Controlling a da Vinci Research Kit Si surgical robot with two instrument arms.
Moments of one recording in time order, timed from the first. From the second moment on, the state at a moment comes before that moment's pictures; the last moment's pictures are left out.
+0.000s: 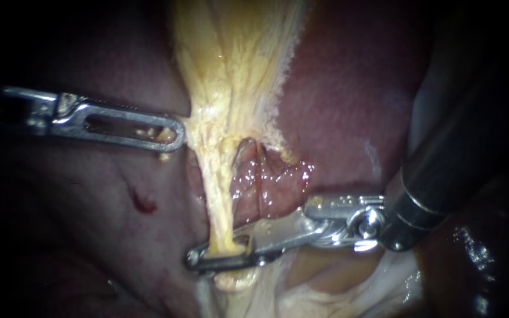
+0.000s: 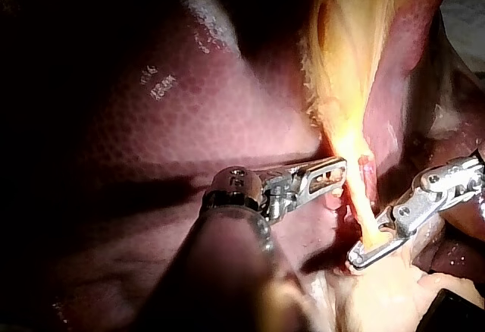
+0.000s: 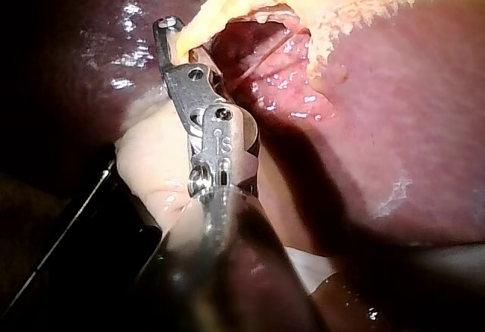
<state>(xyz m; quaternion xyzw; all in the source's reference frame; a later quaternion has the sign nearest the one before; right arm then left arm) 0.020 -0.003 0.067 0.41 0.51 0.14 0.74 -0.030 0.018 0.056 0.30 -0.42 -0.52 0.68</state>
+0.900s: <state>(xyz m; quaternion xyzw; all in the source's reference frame) 0.021 -0.002 0.068 0.31 0.59 0.11 0.74 -0.030 0.018 0.056 0.30 -0.42 -0.52 0.68</state>
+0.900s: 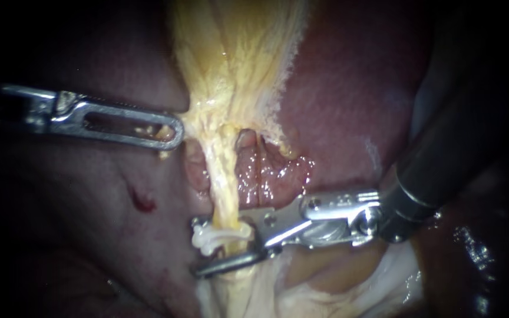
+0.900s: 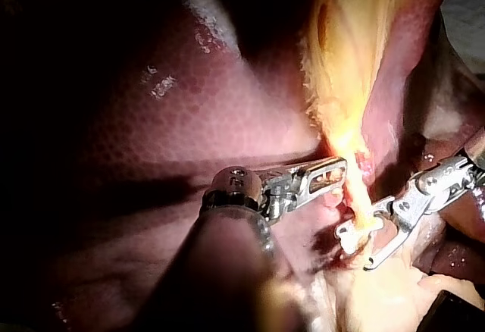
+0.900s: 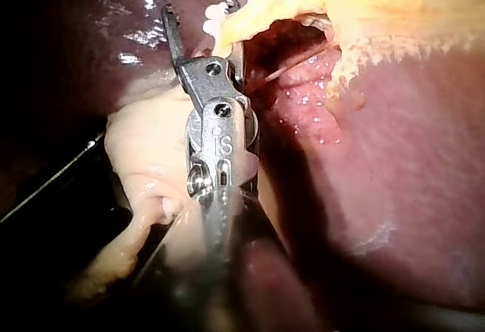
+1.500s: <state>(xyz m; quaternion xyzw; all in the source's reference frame) 0.012 0.001 0.068 0.24 0.61 0.09 0.75 -0.030 0.018 0.056 0.30 -0.42 -0.52 0.68</state>
